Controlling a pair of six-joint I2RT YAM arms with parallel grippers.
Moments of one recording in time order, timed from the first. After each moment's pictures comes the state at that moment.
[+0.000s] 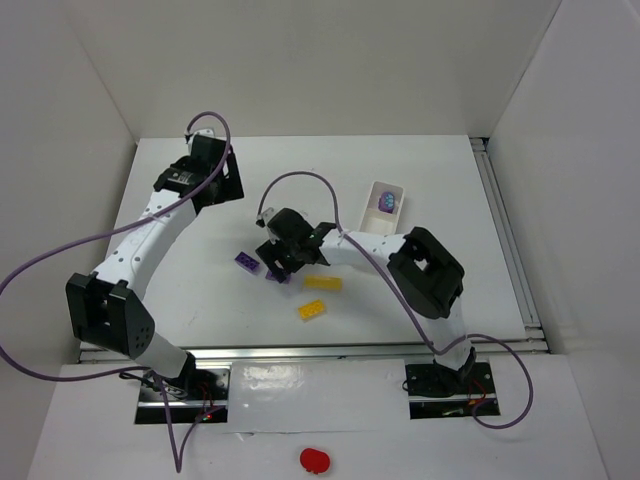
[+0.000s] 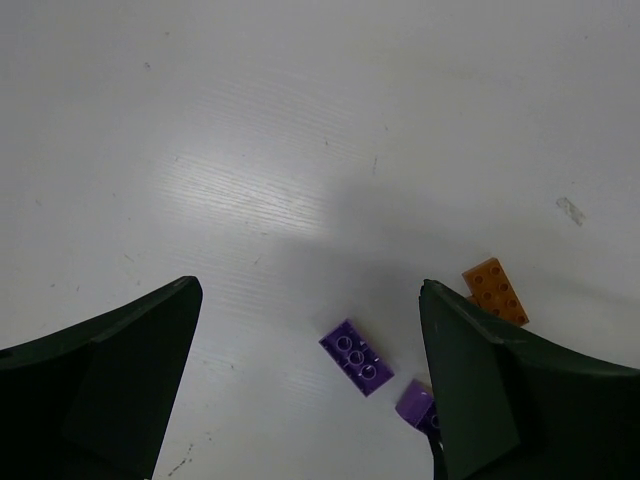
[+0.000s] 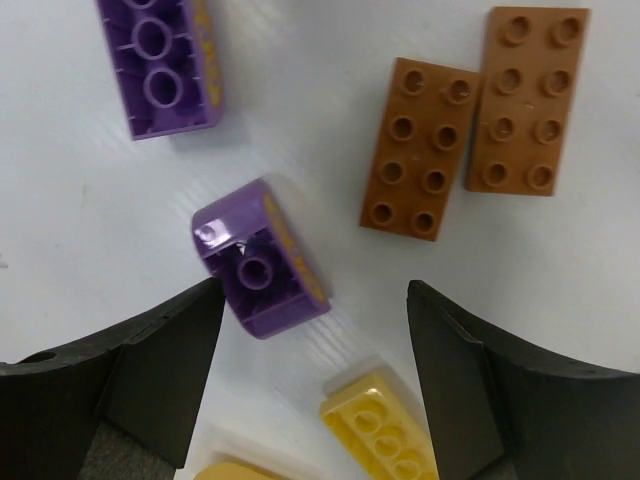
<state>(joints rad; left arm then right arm) -0.27 1.52 1.44 -0.74 -0.41 -0.40 0.90 2.01 1.42 -0.31 0.01 0.15</state>
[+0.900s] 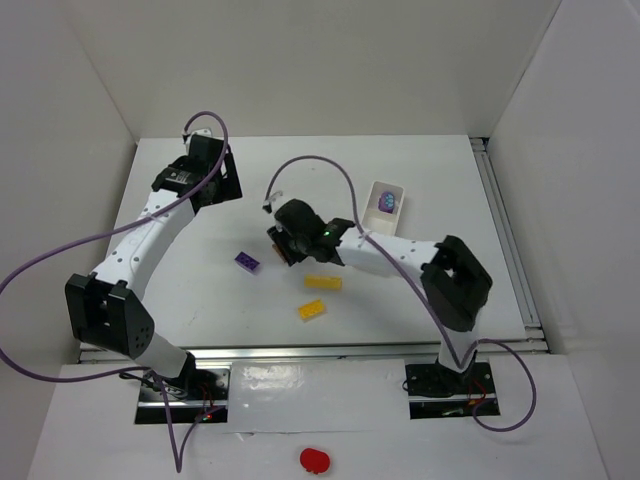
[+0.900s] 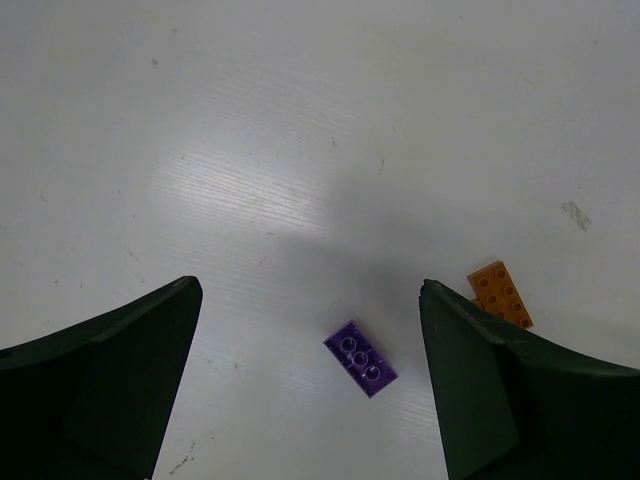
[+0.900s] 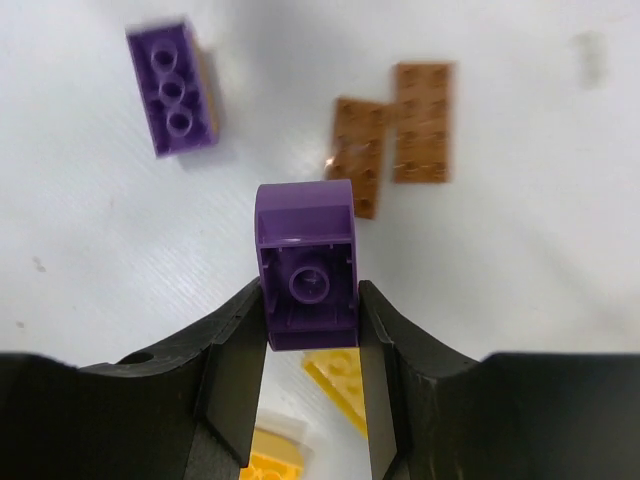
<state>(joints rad) -0.24 1.52 1.44 -0.75 -0.41 -0.41 0.94 1.90 1.38 -0.32 0.13 0.12</state>
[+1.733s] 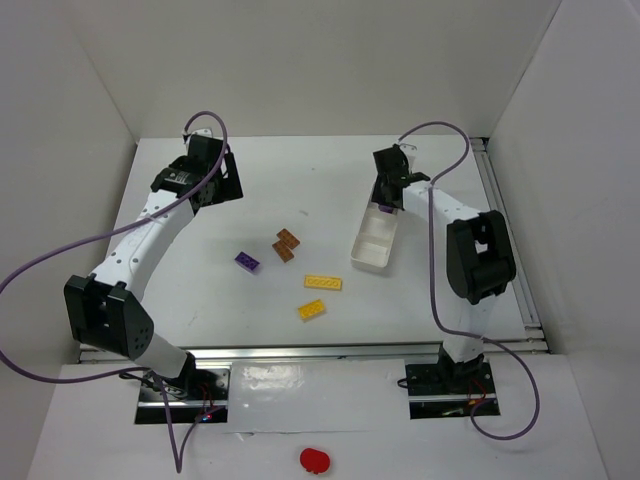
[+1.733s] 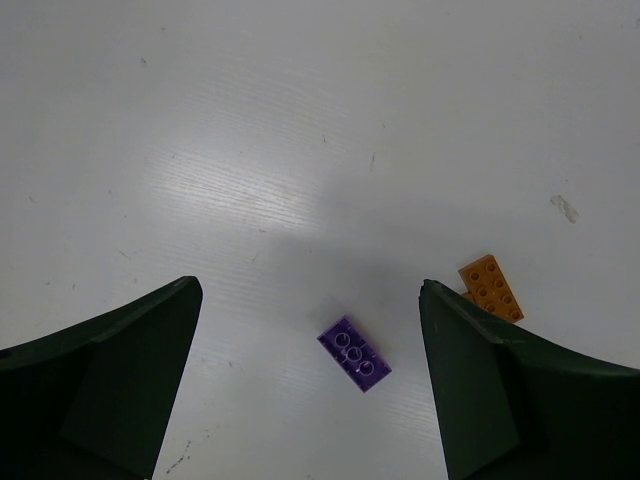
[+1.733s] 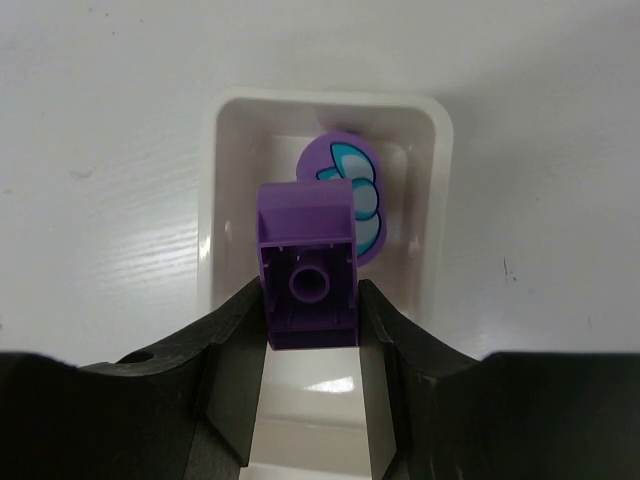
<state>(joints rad) -0.24 1.51 1.44 -0.75 -0.39 -0.41 0.32 1.86 1.37 -0.35 0.35 0.49</state>
